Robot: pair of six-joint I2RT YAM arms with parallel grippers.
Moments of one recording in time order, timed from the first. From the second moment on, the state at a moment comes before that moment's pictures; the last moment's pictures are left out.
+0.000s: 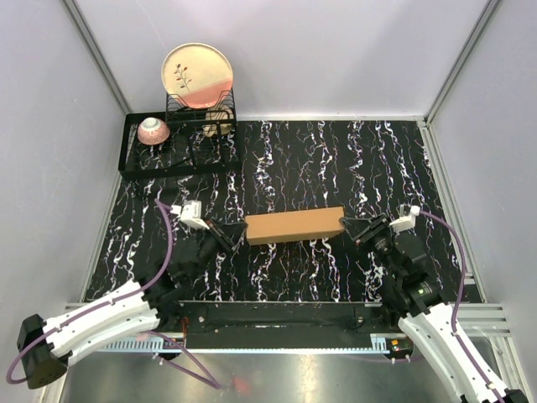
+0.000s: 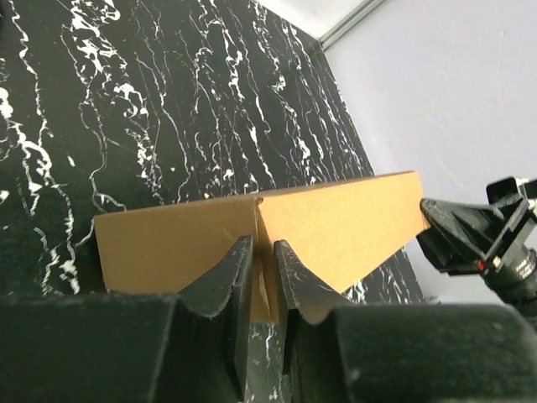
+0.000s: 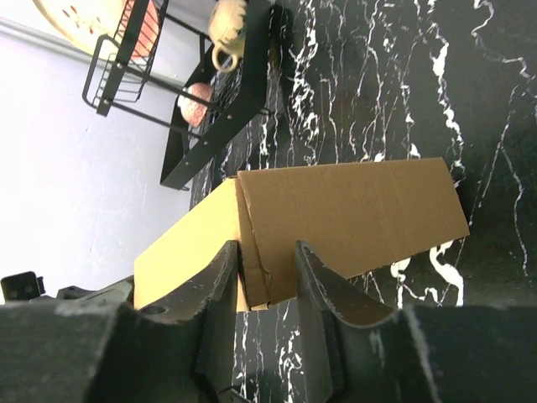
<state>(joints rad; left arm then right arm) -0.95 0.59 0.32 0.13 -0.41 -0.84 0.40 0.29 0.26 -0.15 0.00 1.05</state>
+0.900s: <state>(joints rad) -1.00 0.47 0.26 -0.02 -0.22 -0.74 0.41 0.26 0.26 -0.49 0.05 1.04</state>
